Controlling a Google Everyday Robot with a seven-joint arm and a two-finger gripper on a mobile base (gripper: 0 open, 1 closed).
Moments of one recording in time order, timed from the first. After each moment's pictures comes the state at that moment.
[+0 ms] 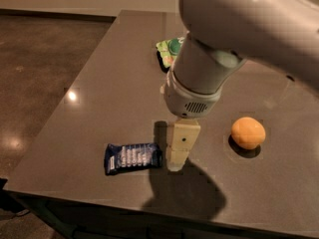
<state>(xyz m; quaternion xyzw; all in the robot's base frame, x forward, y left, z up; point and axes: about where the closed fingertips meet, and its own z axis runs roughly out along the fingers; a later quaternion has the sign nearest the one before) 0.427 -0.035 0.886 -0.71 0.69 0.04 0.14</state>
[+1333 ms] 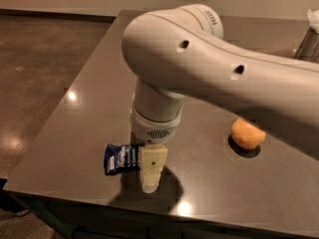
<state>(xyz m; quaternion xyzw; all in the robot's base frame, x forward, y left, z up) 0.408 0.022 0.837 -0.75 0.66 0.04 0.11</state>
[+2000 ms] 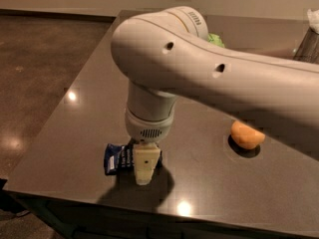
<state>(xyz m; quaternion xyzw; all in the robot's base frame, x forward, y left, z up) 0.411 0.029 0.828 -0.74 0.67 0.03 0.09</state>
